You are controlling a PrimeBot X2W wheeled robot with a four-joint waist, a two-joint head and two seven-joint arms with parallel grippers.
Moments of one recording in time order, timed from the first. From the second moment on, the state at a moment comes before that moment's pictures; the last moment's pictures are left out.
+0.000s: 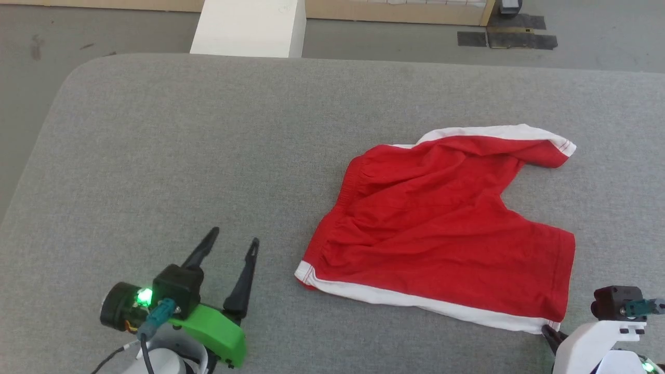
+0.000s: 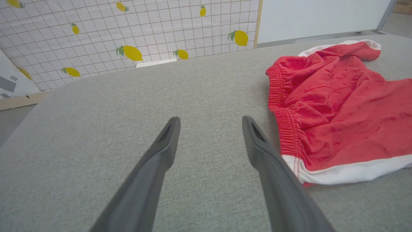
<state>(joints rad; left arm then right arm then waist) -0.22 0.59 -0.73 -0.01 -0.60 0.27 -0.24 0.15 -0.05 -0.18 -0.08 0.22 0.13 0.68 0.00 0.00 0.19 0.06</state>
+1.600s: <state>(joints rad) -0.36 0.56 -0.92 -0.05 -0.77 0.06 0.26 0.15 -0.07 -0.21 -0.11 0.21 0.13 0.67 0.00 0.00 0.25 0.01</state>
